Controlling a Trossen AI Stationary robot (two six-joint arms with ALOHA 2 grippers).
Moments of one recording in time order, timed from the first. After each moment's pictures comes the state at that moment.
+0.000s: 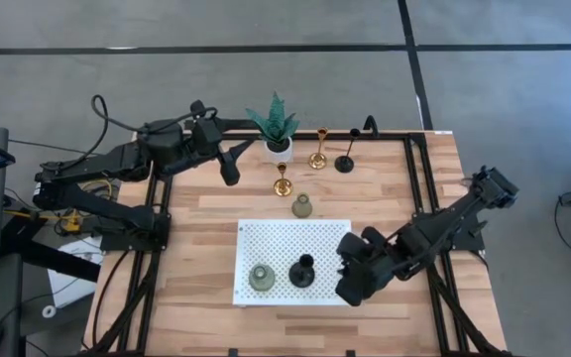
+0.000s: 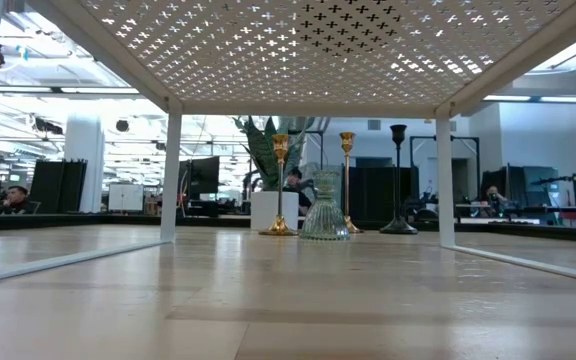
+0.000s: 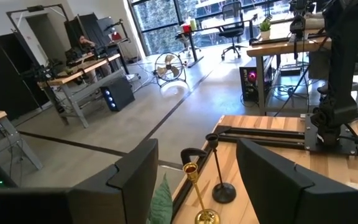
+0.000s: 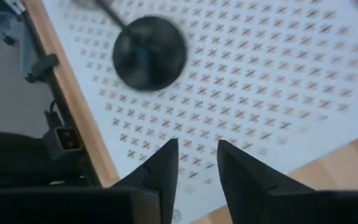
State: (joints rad) left arm 0.06 0.95 1.29 -0.27 -0.46 0.25; right arm 0.59 1.56 1.50 -1.08 0.33 1.07
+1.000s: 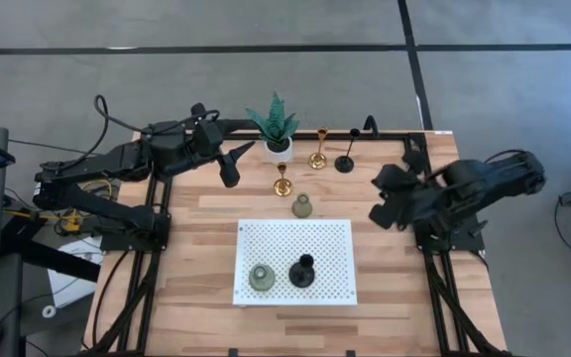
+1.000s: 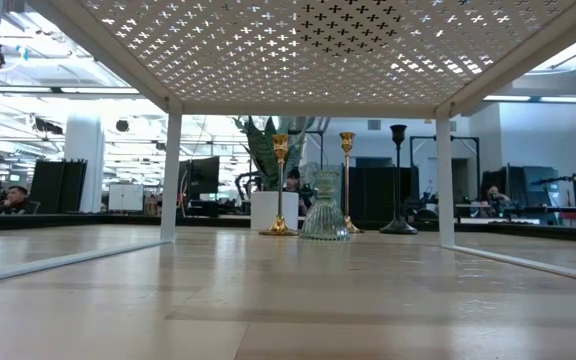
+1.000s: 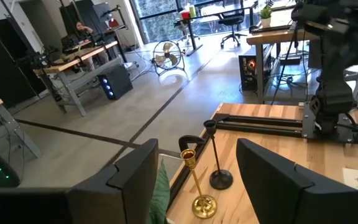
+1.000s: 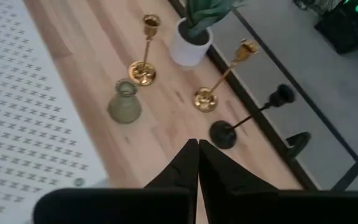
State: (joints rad) left arm 0.06 0.95 1.29 -0.33 -0.47 0.22; right arm 0.36 1.22 1.50 -1.44 0.76 0.64
